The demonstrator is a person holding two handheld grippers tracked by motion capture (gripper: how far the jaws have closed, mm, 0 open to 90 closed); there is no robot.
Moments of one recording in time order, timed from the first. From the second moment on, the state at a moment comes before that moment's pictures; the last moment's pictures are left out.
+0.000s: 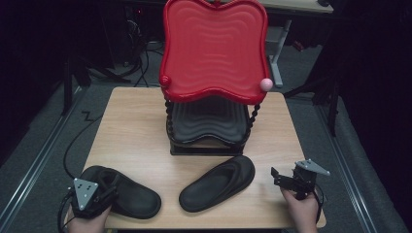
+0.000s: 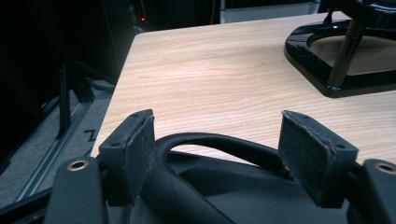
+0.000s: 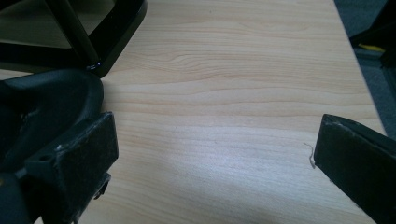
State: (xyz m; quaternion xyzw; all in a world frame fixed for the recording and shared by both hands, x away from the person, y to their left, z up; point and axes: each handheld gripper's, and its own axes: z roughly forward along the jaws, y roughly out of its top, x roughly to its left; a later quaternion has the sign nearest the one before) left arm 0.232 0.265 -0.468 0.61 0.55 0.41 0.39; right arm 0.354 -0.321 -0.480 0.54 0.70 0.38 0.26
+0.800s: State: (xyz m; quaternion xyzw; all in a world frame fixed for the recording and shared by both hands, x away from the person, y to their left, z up) left arm 0.224 0.258 -0.458 0.61 0.57 0.40 0.37; right arm 0.348 -0.320 -0.479 0.51 0.72 0.39 0.26
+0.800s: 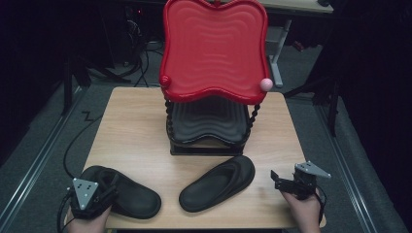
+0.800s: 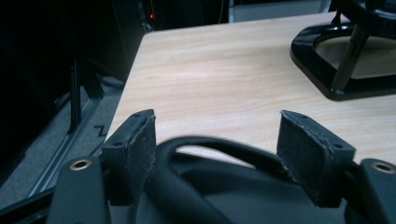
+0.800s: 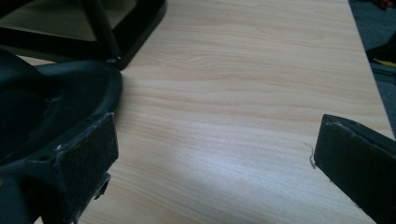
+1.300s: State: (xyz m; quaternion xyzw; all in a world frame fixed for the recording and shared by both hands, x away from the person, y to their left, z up) left arm 0.204 0.246 -0.488 0.62 0.62 0.36 0.32; right arm 0.357 -0.301 -0.478 0.48 0.73 0.40 0.27
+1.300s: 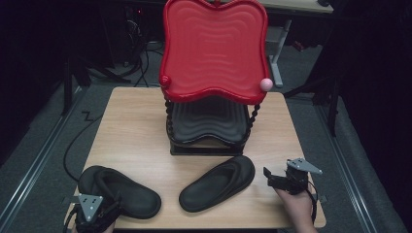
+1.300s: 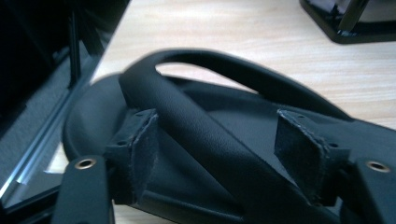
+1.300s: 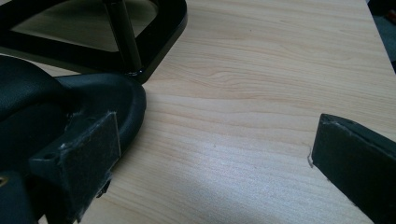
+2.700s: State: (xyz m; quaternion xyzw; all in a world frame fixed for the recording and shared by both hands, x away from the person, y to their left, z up) left arm 0.239 0.230 -0.489 0.67 0.55 0.35 0.36; right arm 0.344 -0.316 -0.487 0.50 0.73 0.40 0.27
